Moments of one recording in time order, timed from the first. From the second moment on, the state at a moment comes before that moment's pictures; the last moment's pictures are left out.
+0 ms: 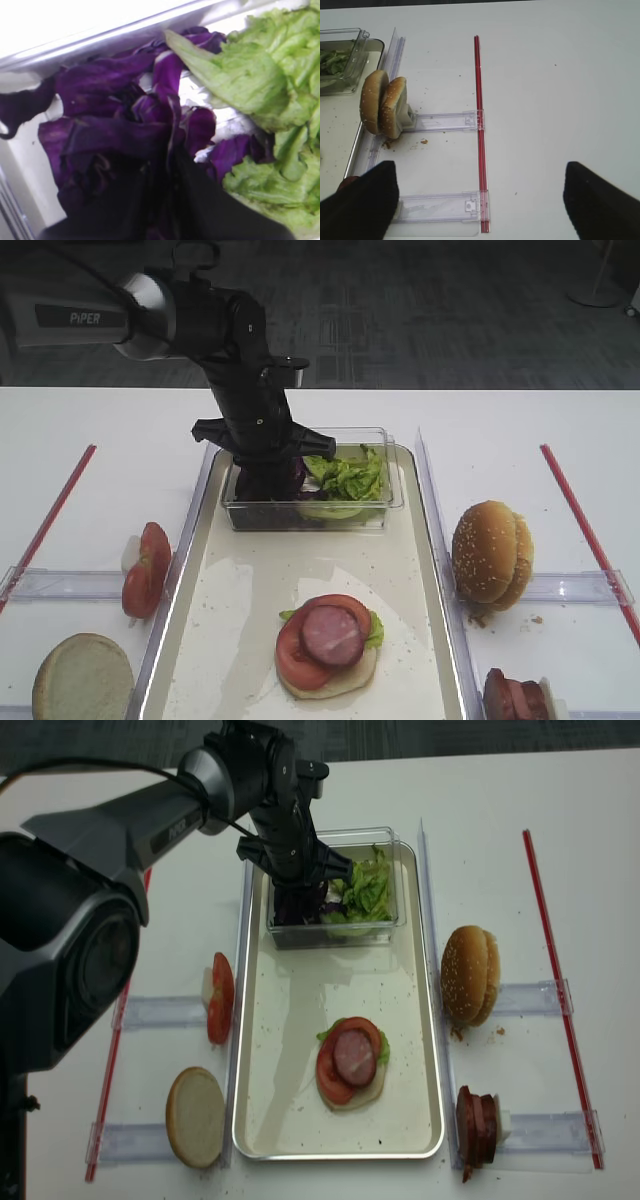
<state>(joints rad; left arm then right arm) -0.48 2.24 -1.79 -0.06 0.92 -0.16 -0.04 -0.02 -0.48 0.05 1.13 0.00</state>
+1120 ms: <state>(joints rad) -0.48 2.18 -1.80 -0.03 0.99 -0.16 -0.04 -0.02 -0.48 0.05 1.13 0.00</state>
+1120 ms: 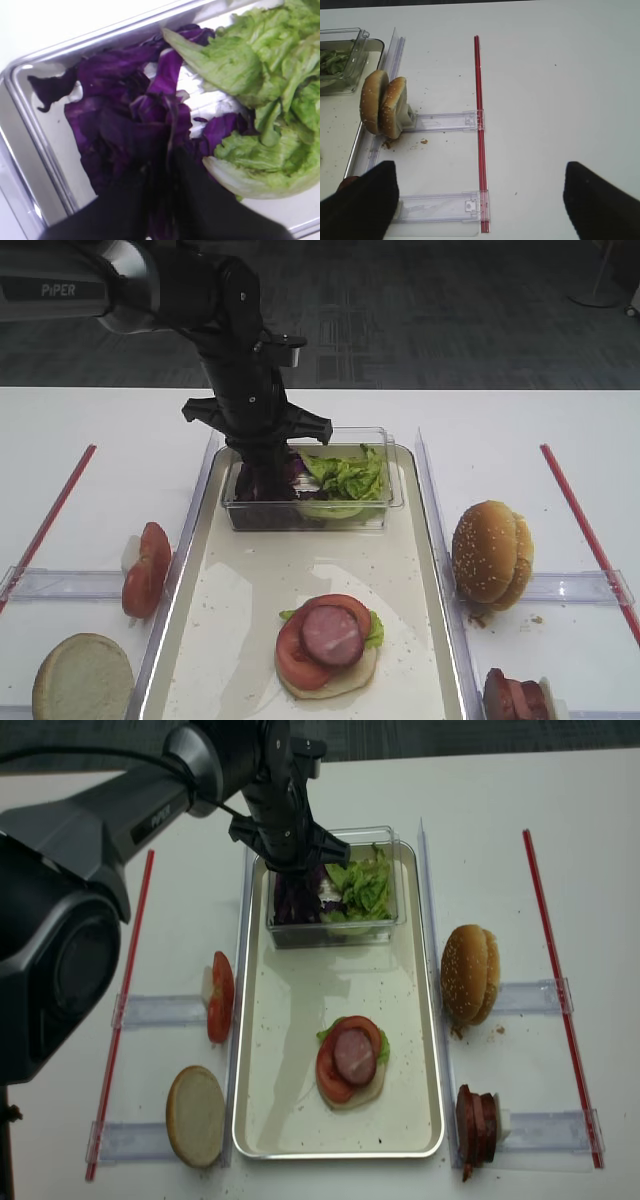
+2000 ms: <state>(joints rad) -0.48 2.08 -1.80 -0.03 1.07 -0.16 -0.04 -0.02 -0.48 0.05 1.13 0.00</state>
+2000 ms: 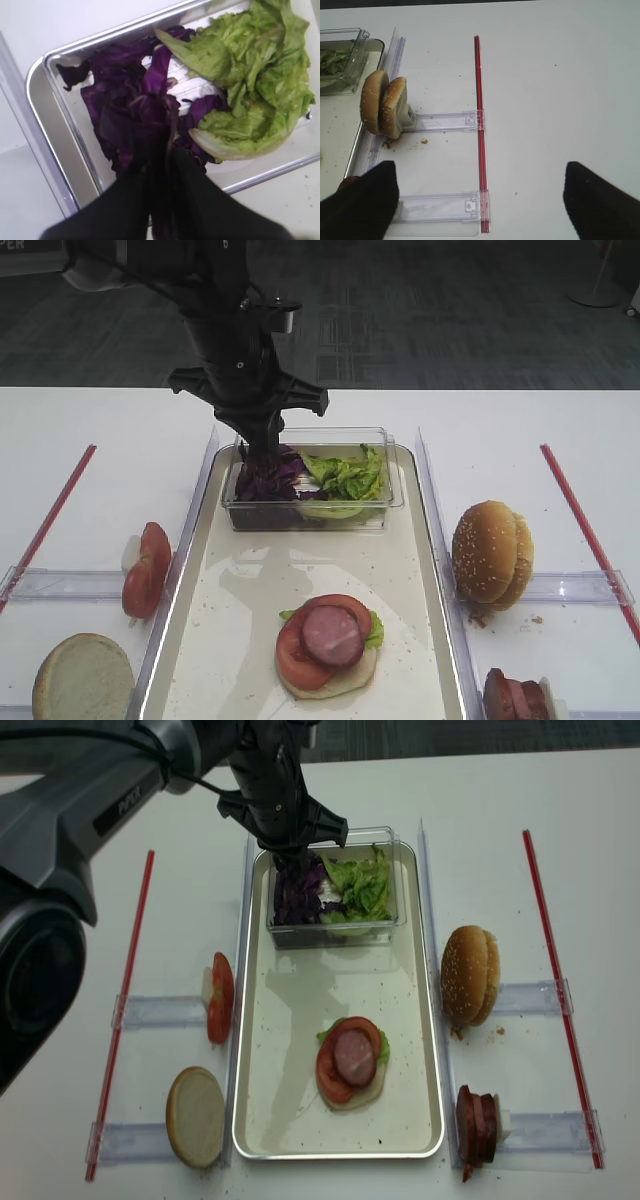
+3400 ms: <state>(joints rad) -0.48 1.79 -1.45 -0.03 1.07 -0.06 -0.04 -0.02 -0.48 0.05 1.13 0.00</state>
